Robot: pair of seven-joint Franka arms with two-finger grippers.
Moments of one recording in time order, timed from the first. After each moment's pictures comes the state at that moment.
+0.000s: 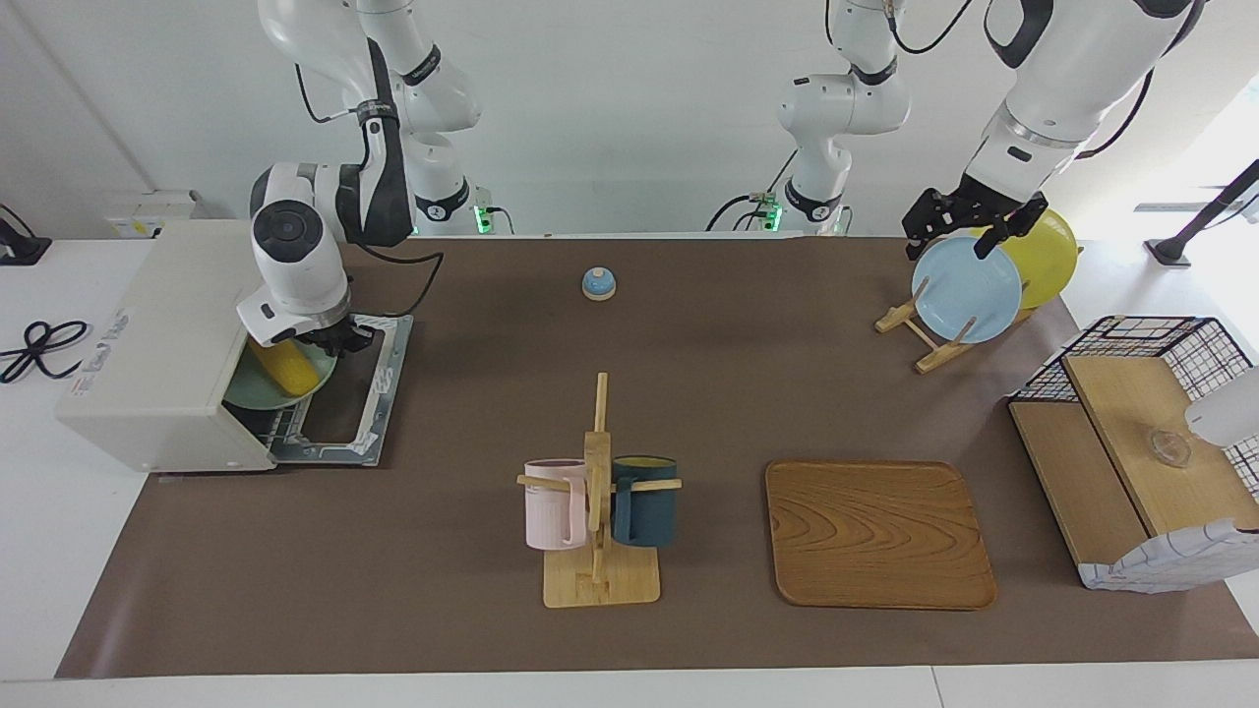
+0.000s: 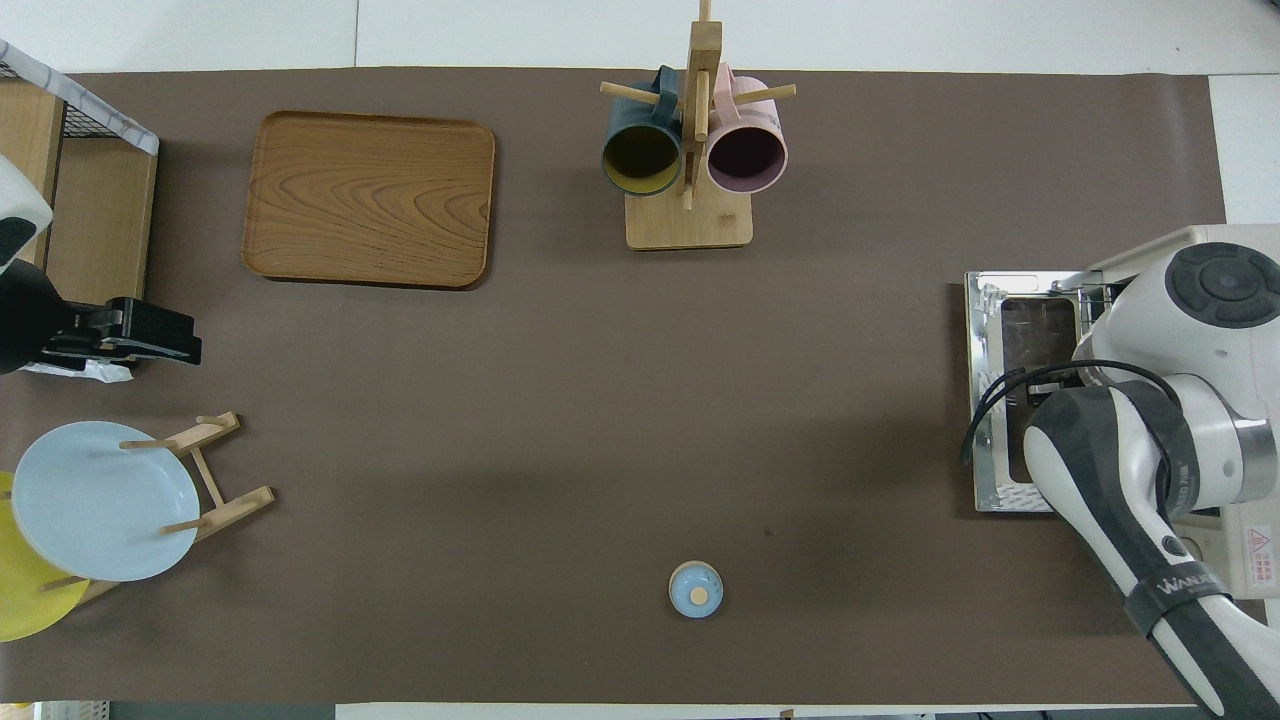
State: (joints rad) left arm -0.09 -0.09 -0.04 -1.68 -0.04 1.54 -0.08; right arm 0.00 0.02 -0.03 -2.19 -0.32 2.00 0.20
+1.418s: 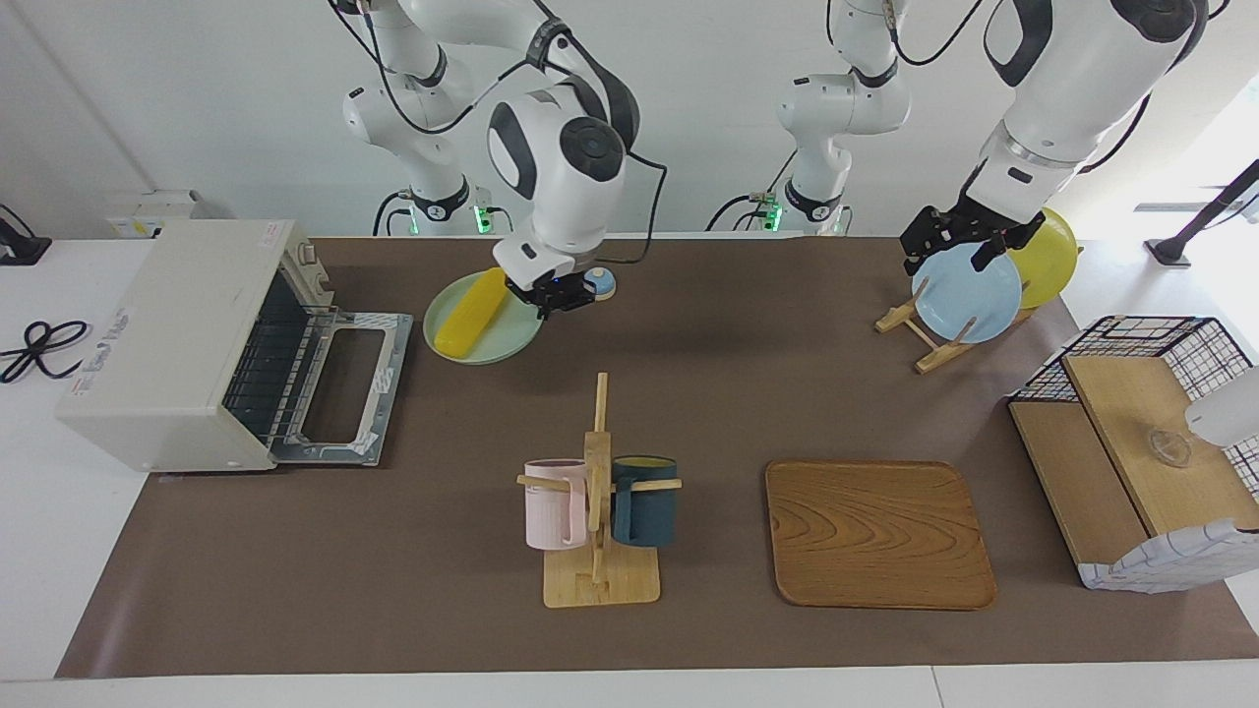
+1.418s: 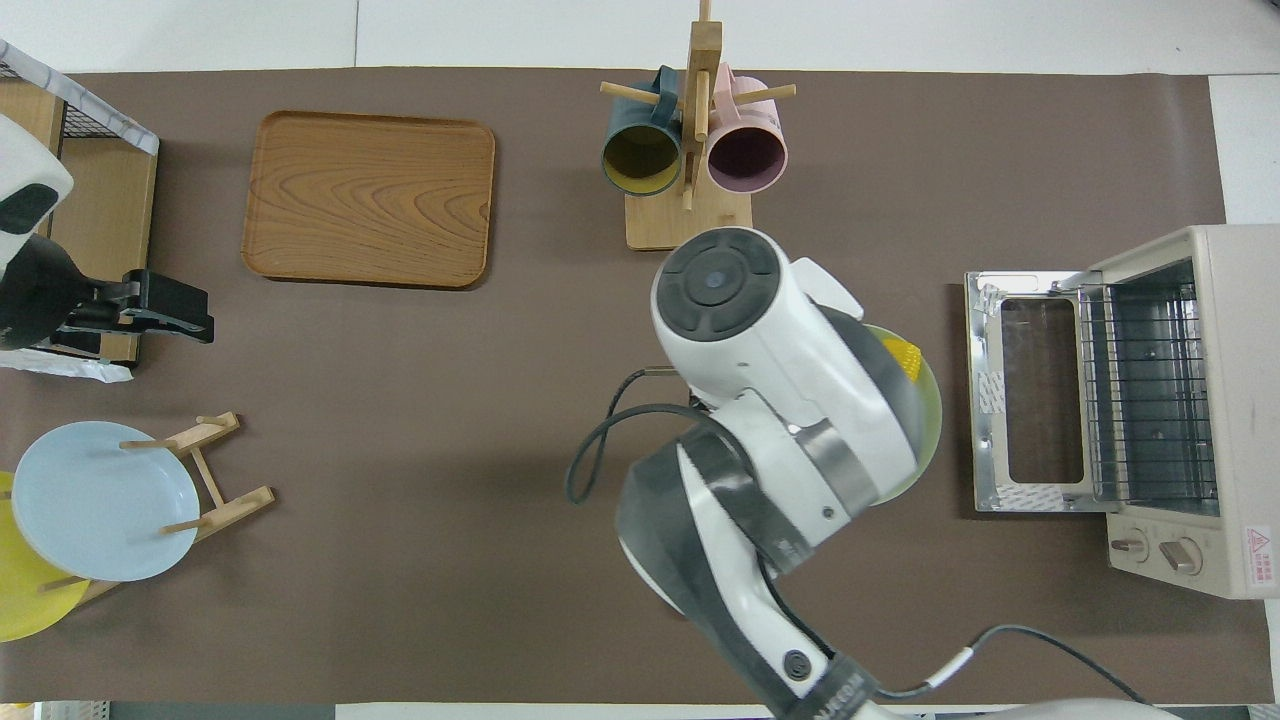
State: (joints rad) left arm -0.09 -0.04 -0.04 -1.63 -0.04 1.53 -0.14; right arm 0.62 0.28 -0.01 -1.63 -0.12 1.64 0.76
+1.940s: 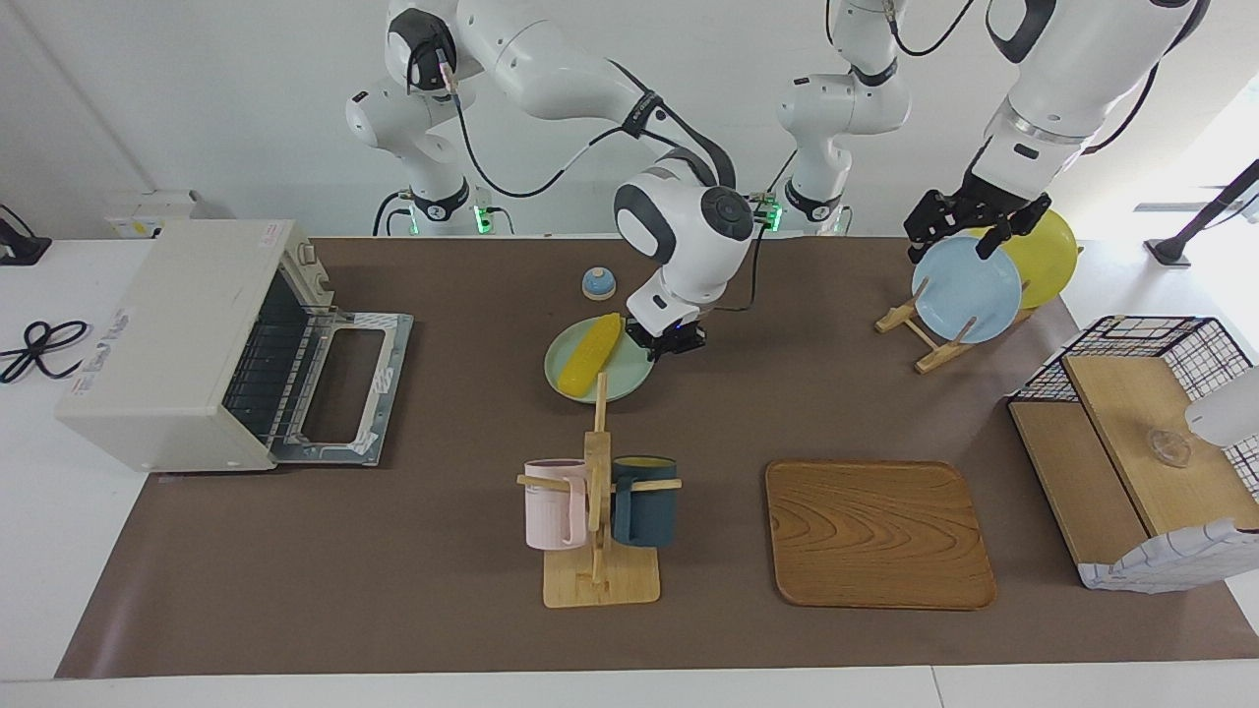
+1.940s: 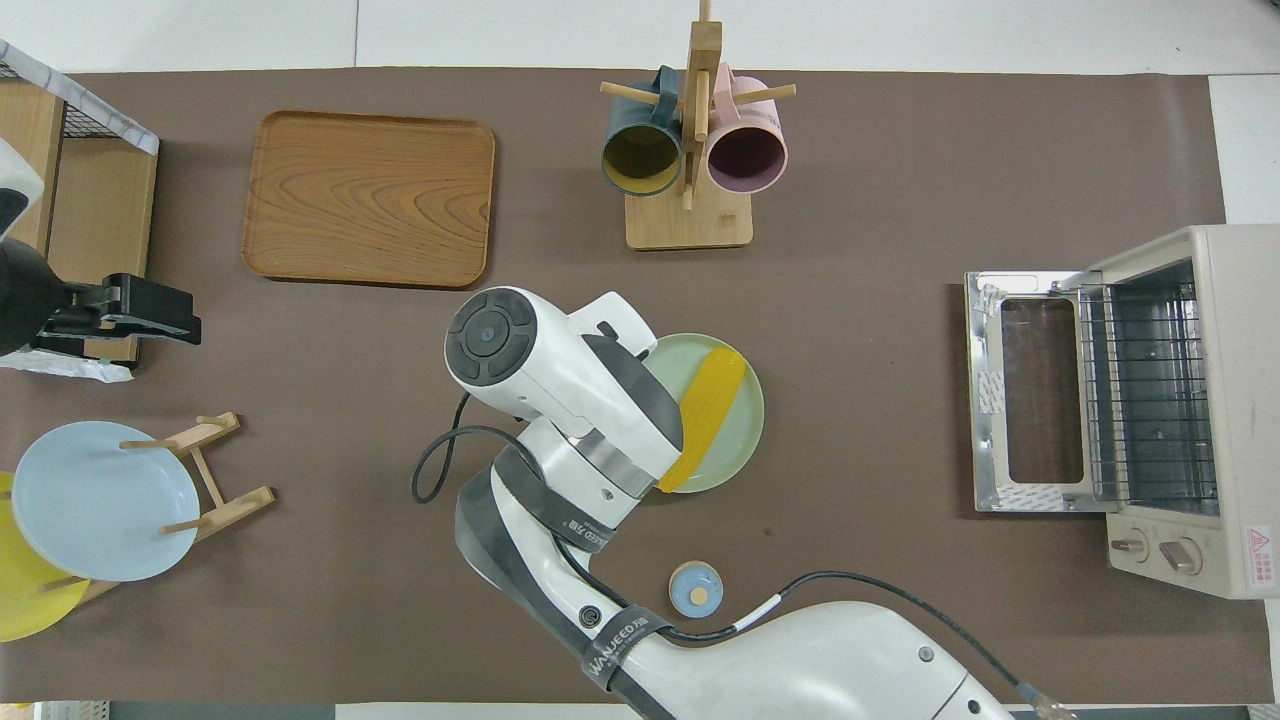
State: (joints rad) left arm -0.09 -0.06 -0.04 -1.63 -0.04 1.53 -0.14; right arm 0.74 0.57 0.02 -1.44 -0.09 1.83 0.91
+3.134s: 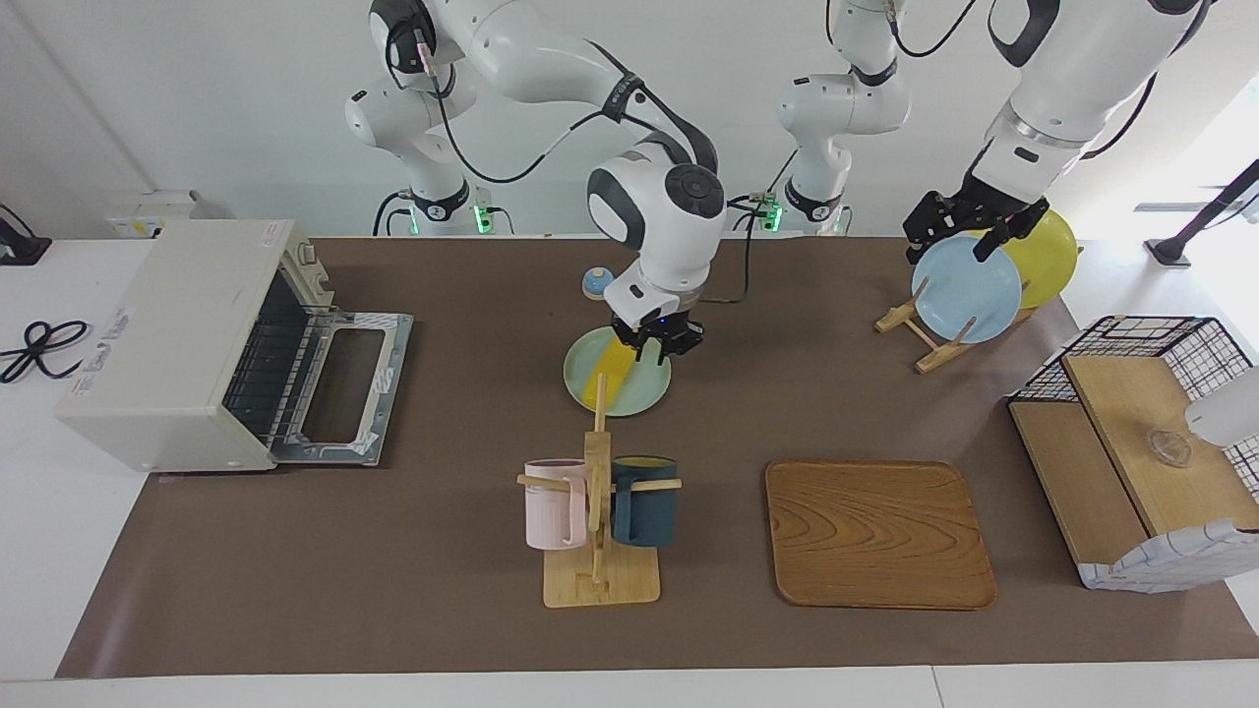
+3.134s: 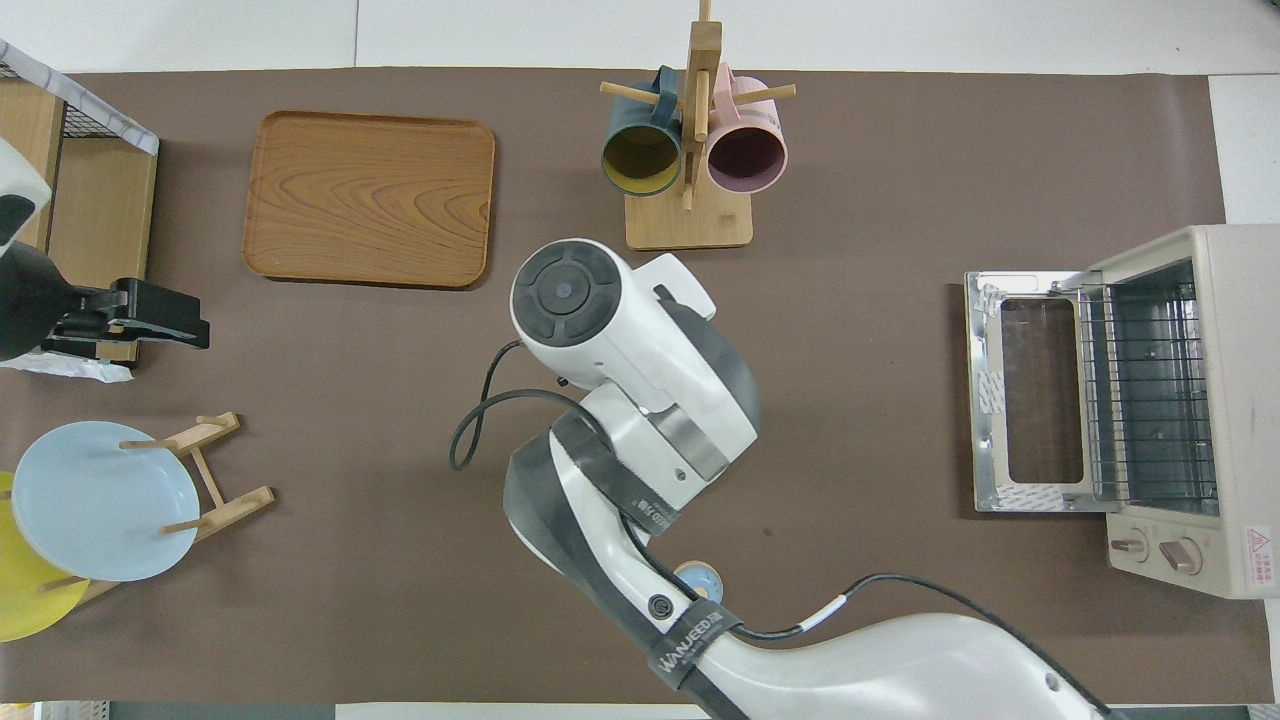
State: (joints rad) left arm -0.09 -0.07 -0.04 -1.66 -0.07 1.56 -0.11; right arm 0.64 0.44 0.00 -1.48 -0.07 1.78 0.84
